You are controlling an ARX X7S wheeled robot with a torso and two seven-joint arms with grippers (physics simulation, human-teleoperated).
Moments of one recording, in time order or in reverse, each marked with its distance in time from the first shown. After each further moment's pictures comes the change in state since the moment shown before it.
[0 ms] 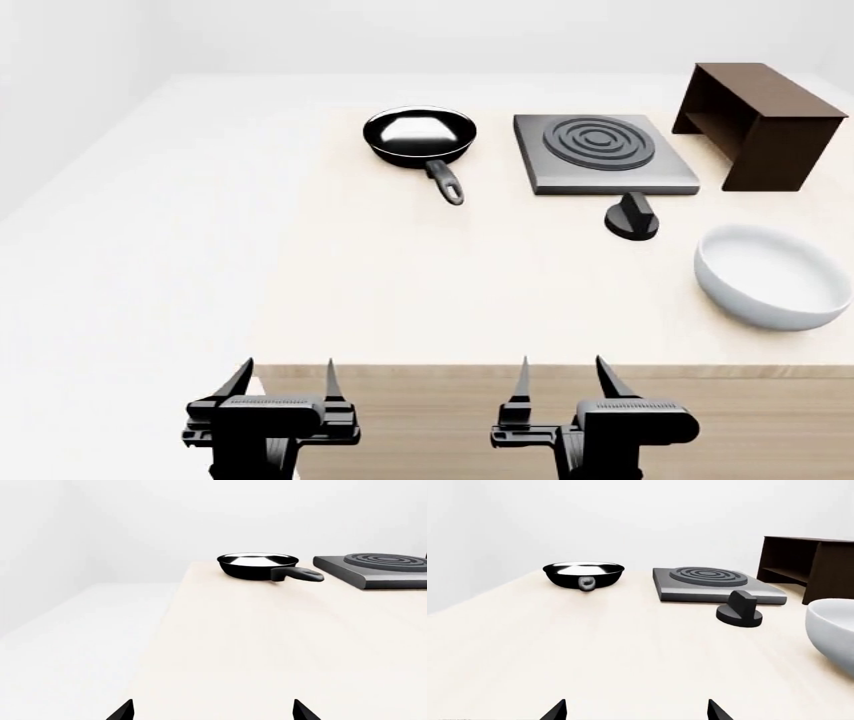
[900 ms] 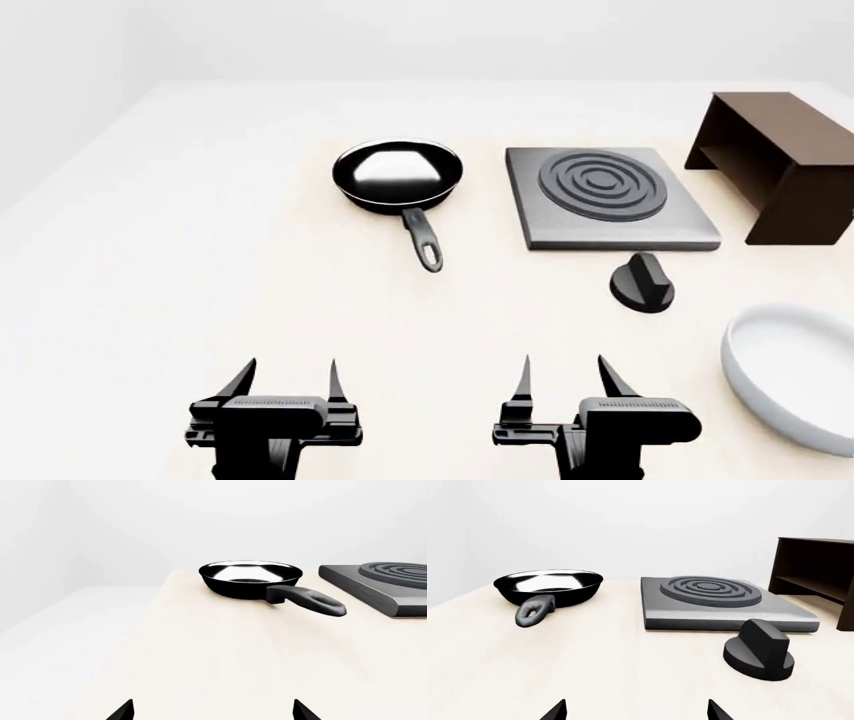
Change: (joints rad) left arm -0.004 -0.025 0.039 -0.005 -0.028 0.008 -0.029; right arm 0.008 0.028 -0.031 0.000 0.032 0.000 0.038
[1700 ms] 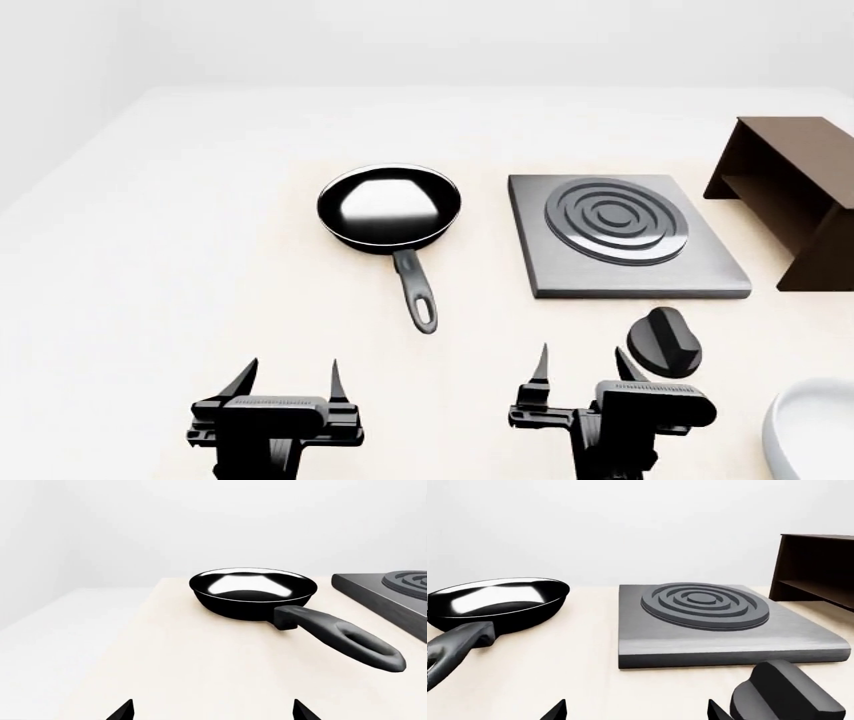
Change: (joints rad) left arm -0.005 -0.019 0.027 -0.001 -0.022 0.002 -0.019; right arm 0.054 0.027 0.016 0.030 0.049 0.036 0.034
